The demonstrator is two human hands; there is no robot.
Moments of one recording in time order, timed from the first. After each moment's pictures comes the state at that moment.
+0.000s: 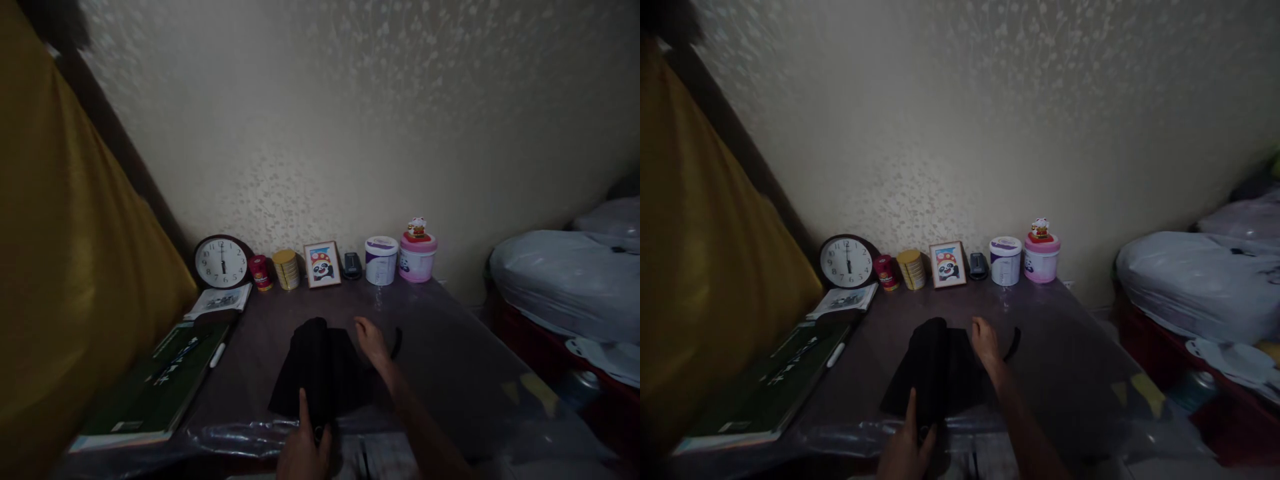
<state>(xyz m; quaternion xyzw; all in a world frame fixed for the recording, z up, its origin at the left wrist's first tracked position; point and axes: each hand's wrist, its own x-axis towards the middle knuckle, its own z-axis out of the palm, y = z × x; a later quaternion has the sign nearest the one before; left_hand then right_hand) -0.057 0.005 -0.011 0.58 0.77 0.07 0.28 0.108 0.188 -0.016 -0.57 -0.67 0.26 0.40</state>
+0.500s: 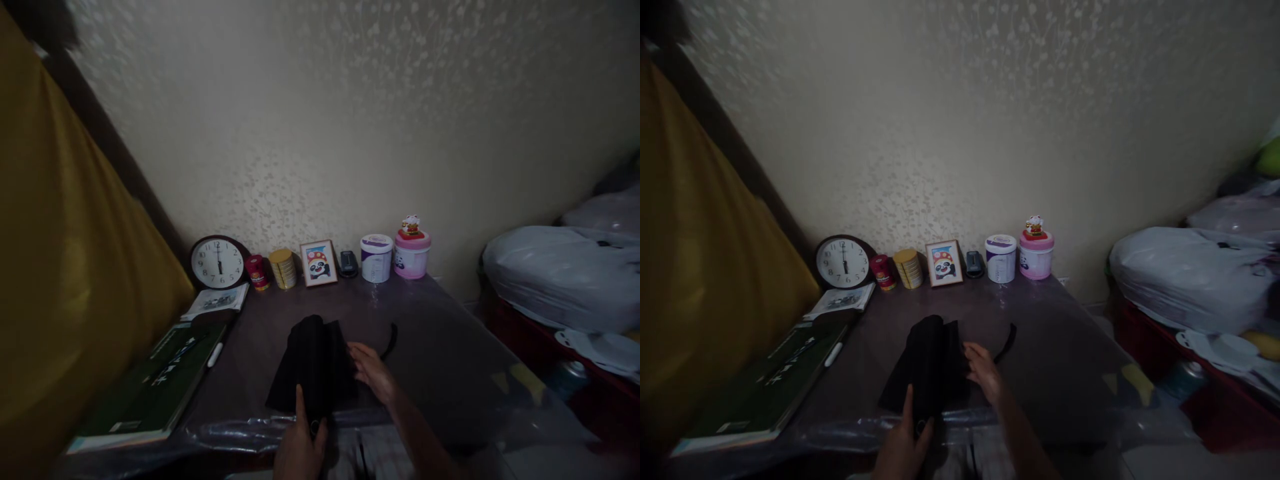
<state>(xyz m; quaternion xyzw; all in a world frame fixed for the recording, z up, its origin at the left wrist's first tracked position) -0.057 0.003 -0.011 0.58 0.77 0.09 0.27 0.113 0.112 -0.021 -0.49 -0.44 0.61 0.44</state>
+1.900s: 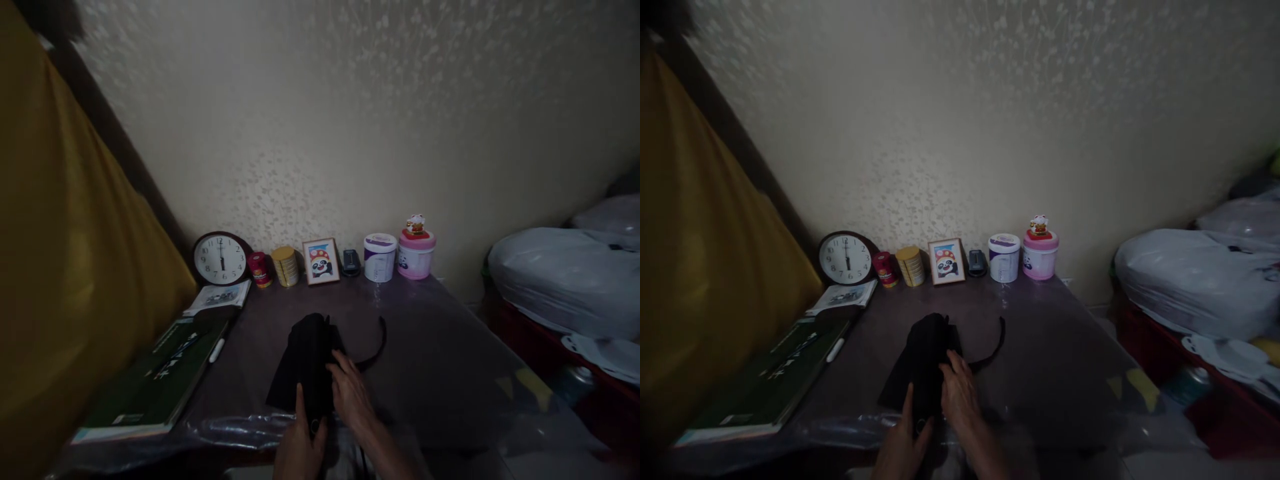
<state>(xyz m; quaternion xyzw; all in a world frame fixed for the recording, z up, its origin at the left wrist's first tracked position) -0.060 0.003 -0.021 0.57 0.75 0.14 0.30 0.061 0.076 -0.033 -0.52 -0.75 0.21 0.35</state>
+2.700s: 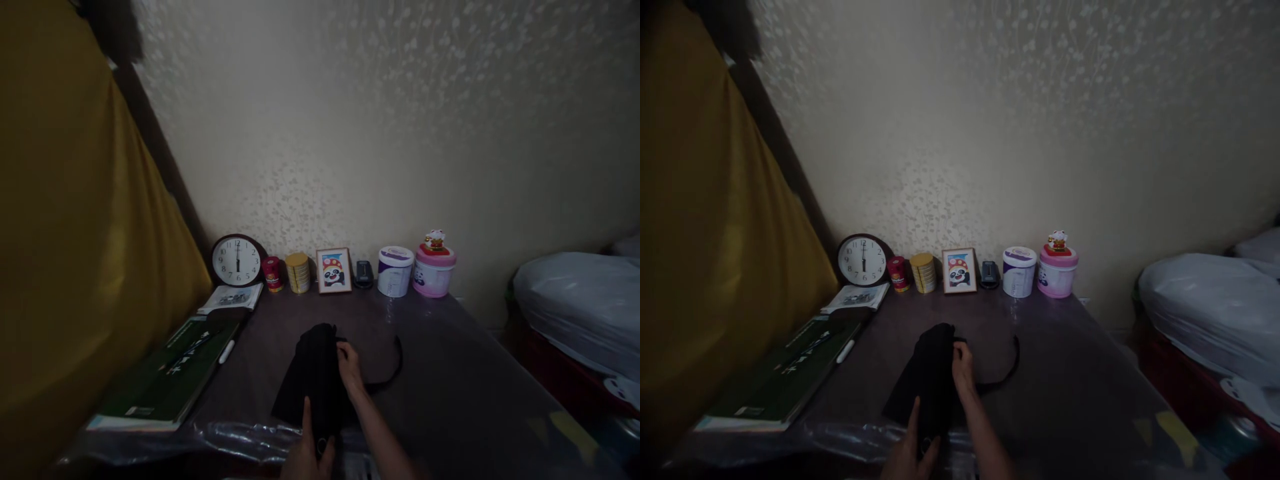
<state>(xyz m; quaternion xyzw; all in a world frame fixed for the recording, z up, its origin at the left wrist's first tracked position) -0.063 0.010 -0.031 0.56 0.76 0.13 0.32 0.032 0.177 -0.063 -0.51 -0.53 0.41 0.54</state>
